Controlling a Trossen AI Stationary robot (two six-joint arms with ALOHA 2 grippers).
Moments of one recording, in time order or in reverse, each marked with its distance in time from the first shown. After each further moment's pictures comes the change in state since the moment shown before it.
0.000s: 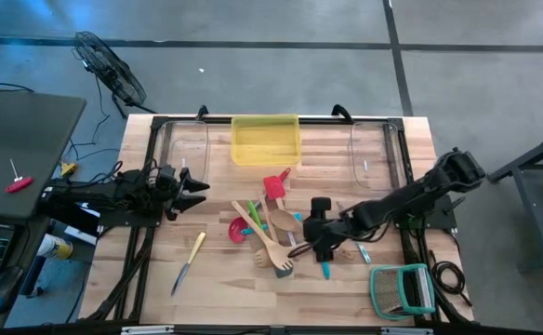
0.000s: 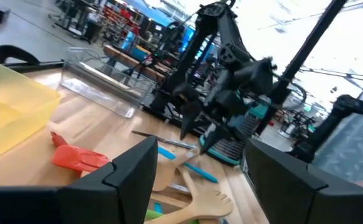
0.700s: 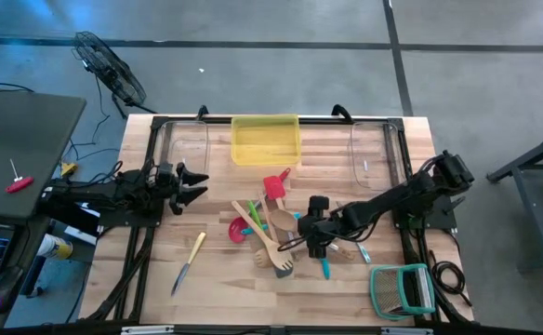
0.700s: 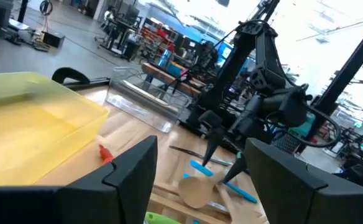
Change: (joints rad) left arm 0.000 0.000 0.000 -0.008 -0.158 0.053; right arm -0.042 0.097 0.000 0.025 -0.012 0.102
